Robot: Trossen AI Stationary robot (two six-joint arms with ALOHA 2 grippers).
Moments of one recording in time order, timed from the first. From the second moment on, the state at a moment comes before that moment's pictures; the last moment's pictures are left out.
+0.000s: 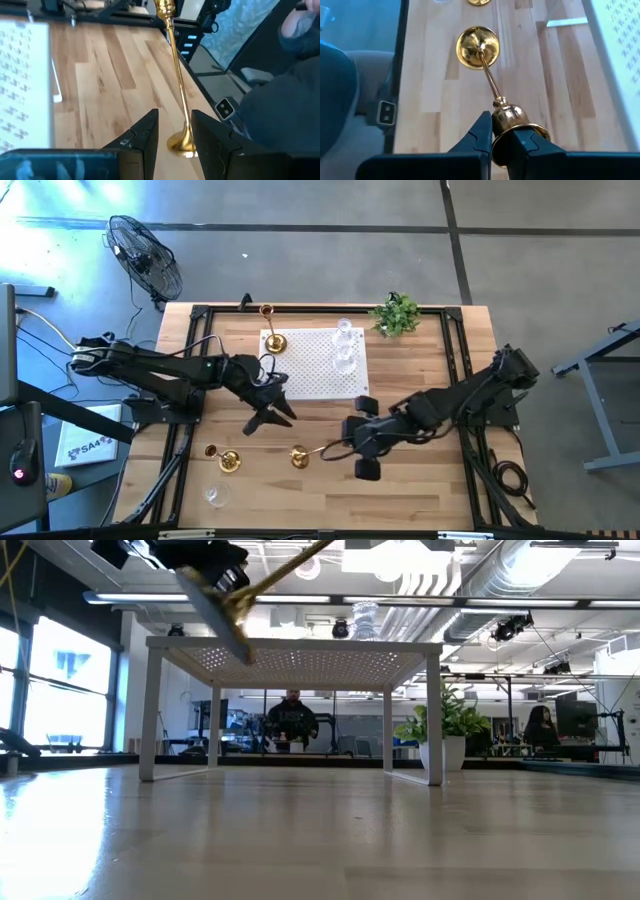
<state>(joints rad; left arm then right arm) -0.06 1.15 0.75 0.02 0.43 -0.12 0.45 1.67 1.61 -0.85 0.21 0.46</state>
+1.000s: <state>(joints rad) -0.16 1.15 0.75 0.07 0.44 -0.24 0.37 1.69 1.61 -0.60 0.34 0.13</state>
